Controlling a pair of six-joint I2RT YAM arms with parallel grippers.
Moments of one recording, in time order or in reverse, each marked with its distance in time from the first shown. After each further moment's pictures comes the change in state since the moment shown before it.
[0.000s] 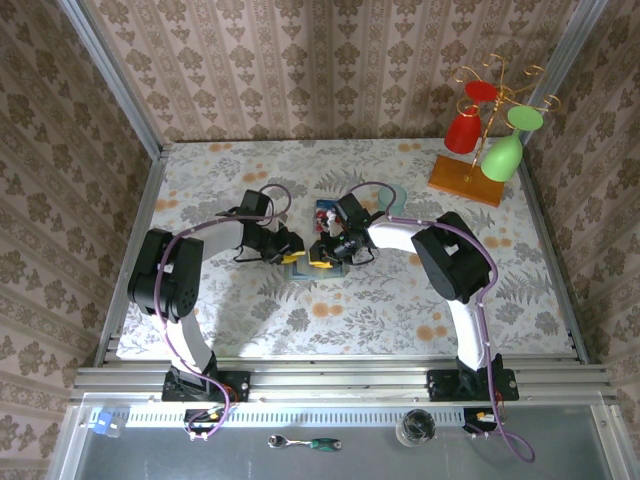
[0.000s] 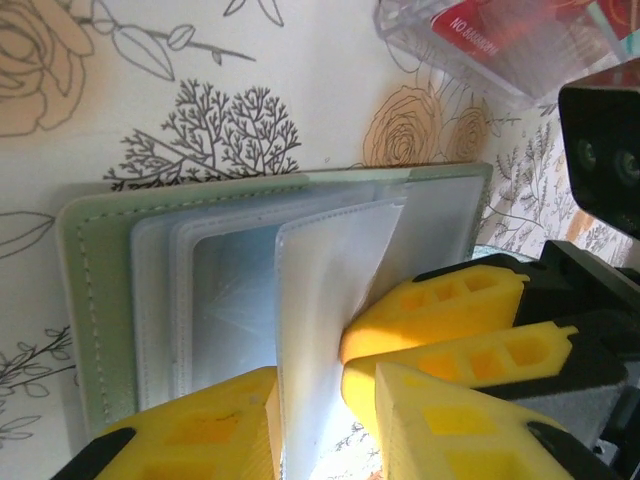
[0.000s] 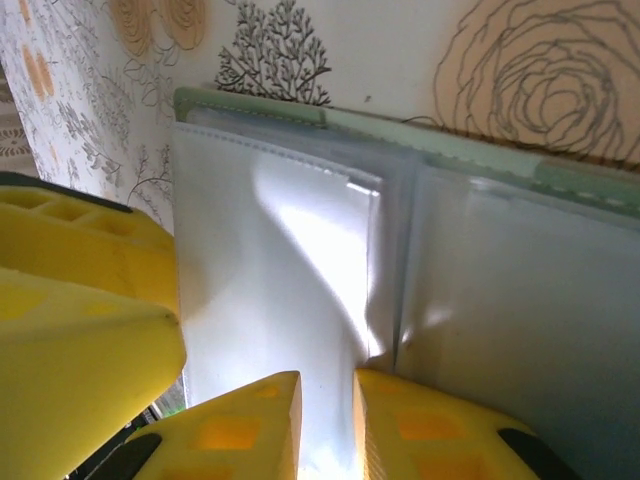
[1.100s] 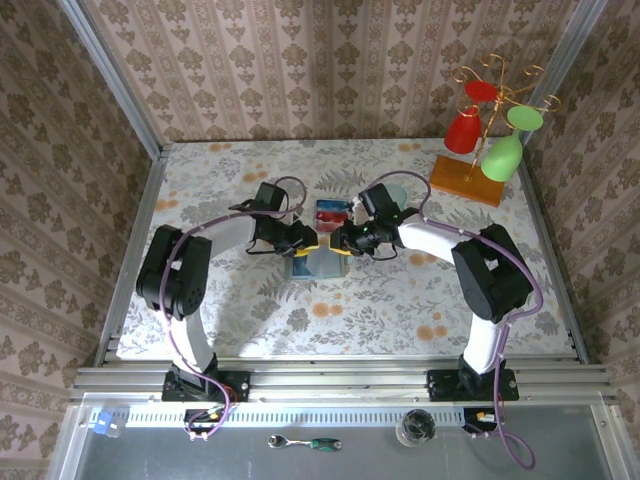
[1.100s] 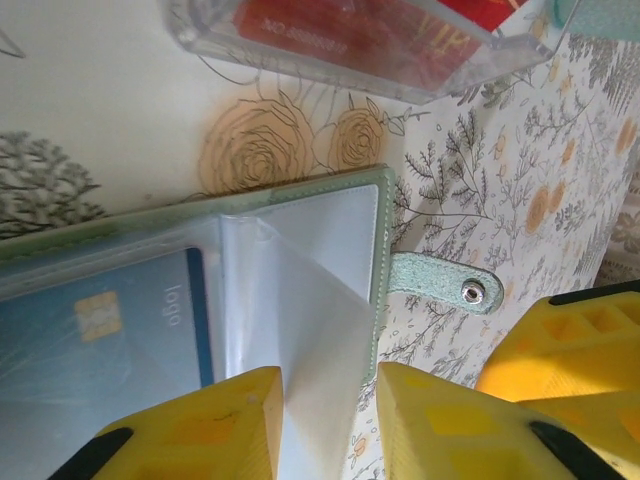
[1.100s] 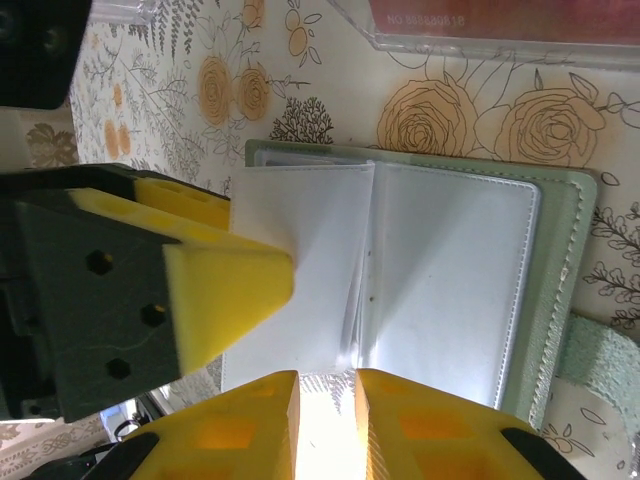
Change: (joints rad) left arm -0.099 0.053 0.114 -0.005 -0.002 -0.011; right arm -0.099 -0.266 -0.174 0.013 0.075 -0.004
